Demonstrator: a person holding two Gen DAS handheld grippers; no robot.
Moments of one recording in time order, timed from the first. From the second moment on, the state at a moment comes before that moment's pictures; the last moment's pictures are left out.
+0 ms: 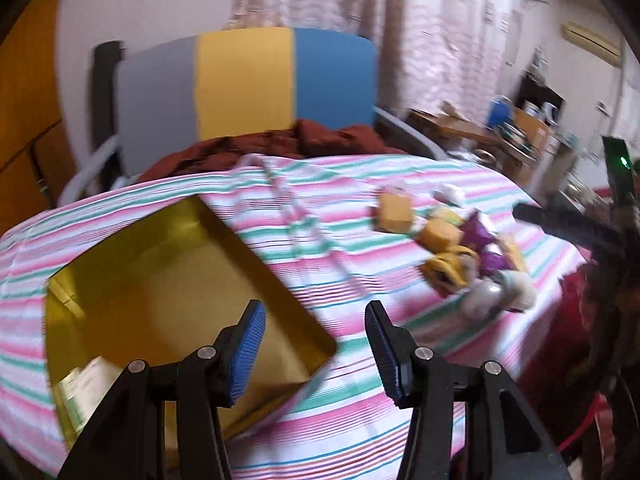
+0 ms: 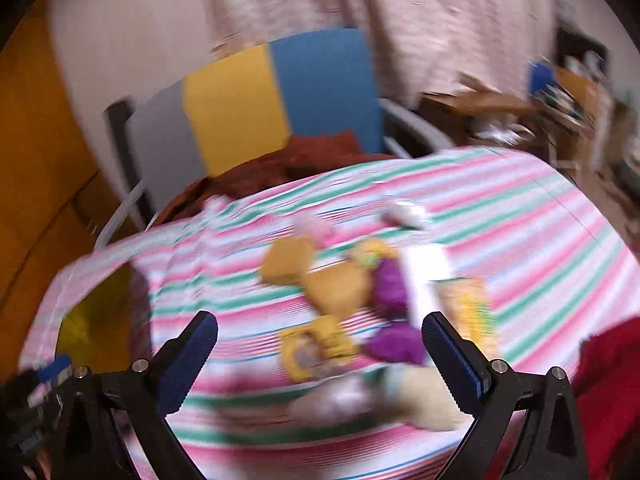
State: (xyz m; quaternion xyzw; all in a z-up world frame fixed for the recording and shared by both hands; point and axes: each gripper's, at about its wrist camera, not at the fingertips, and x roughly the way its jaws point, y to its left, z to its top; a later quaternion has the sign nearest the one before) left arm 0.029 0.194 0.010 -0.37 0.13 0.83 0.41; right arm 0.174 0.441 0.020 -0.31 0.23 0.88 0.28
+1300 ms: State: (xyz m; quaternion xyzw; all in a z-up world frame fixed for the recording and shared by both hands) left arm 0.031 0.395 -0.094 -0.47 0.16 0.70 0.52; right arm 0.219 0.521 -0.028 -0.25 0.45 0.82 0.23
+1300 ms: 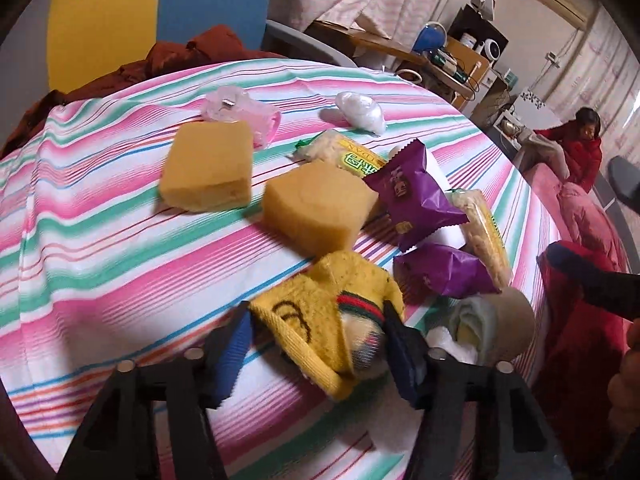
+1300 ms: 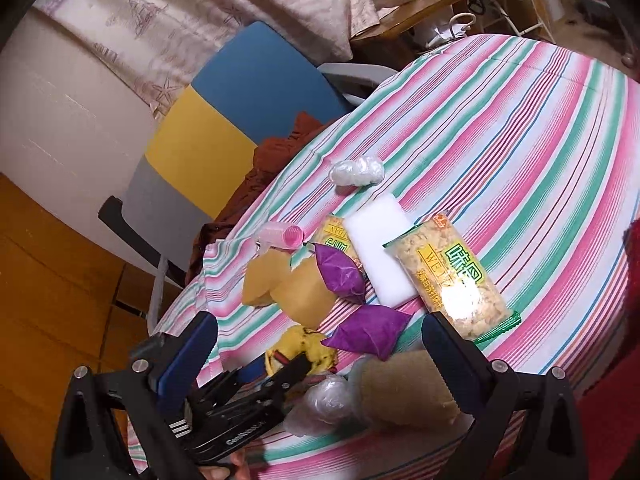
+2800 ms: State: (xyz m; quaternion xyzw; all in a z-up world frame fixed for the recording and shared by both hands) left arm 0.039 0.310 -0.096 -0.44 0.14 0.74 0.49; right arm 0.101 0.517 -0.043 -0.44 0.18 0.82 0.32
